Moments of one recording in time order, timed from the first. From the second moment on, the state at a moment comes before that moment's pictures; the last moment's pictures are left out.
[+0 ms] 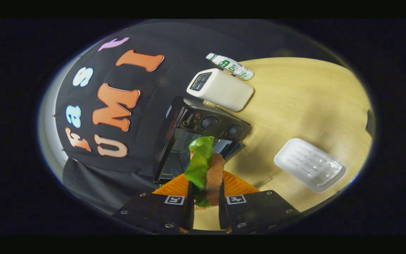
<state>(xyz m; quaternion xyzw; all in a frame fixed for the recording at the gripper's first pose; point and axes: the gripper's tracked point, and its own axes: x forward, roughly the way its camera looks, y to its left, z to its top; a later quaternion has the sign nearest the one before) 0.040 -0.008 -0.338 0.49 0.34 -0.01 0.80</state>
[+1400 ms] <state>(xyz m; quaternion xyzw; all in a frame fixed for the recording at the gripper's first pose) 0.135 0.083 -0.395 0.55 0.29 -0.22 0.75</state>
